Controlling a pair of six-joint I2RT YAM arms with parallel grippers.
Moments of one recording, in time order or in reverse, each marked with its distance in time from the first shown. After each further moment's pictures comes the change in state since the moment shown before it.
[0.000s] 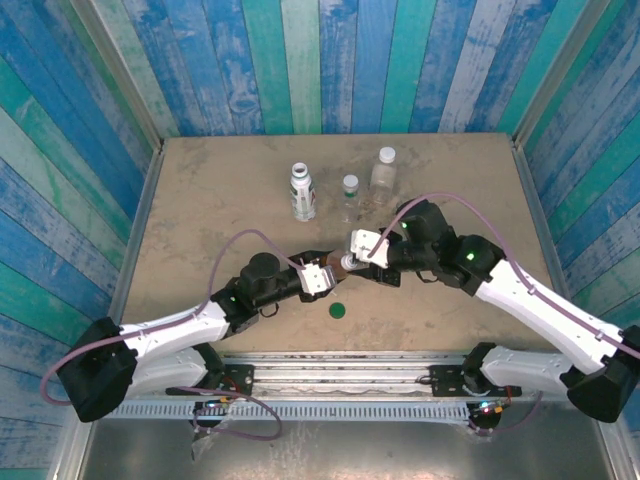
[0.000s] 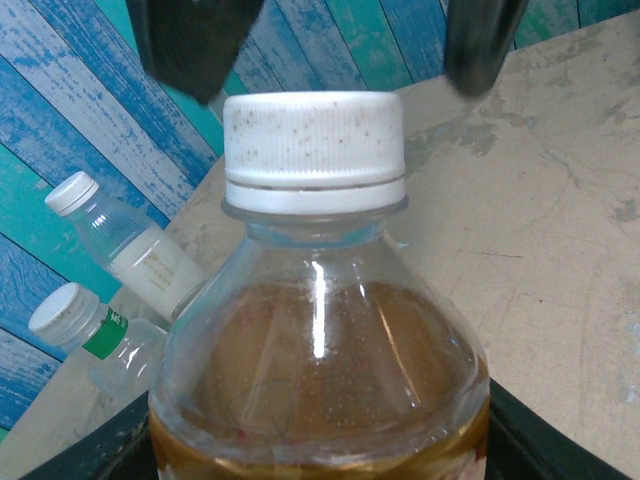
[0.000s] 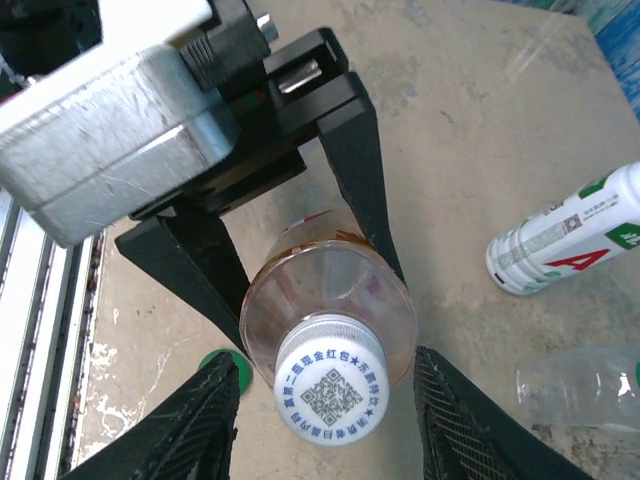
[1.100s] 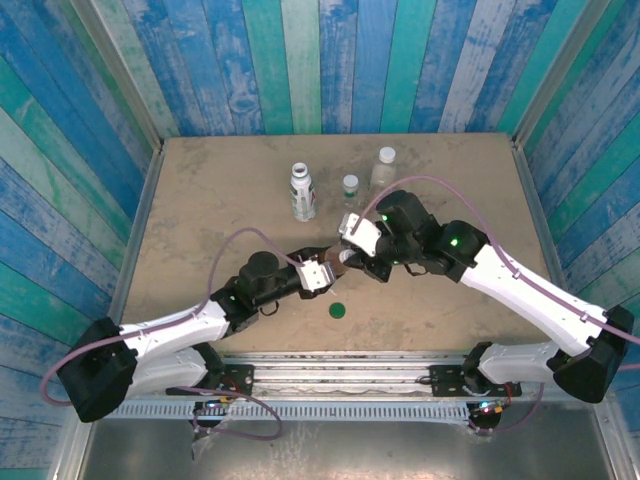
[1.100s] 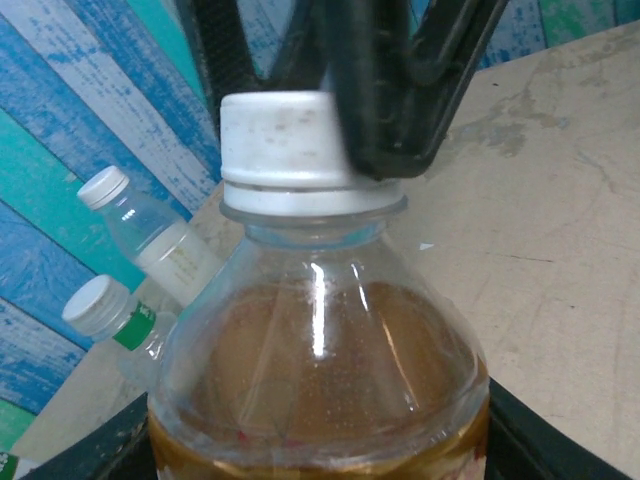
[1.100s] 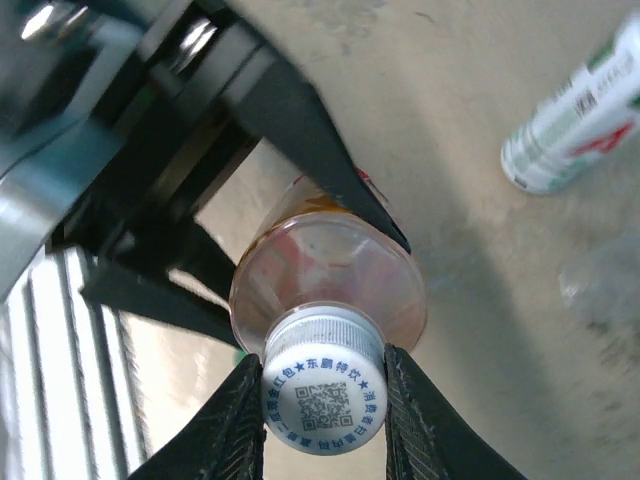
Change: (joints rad) left arm 0.007 0.000 0.005 0.017 -0.040 -0.005; right arm 0.045 0.116 0.156 -0.134 0.160 0.459
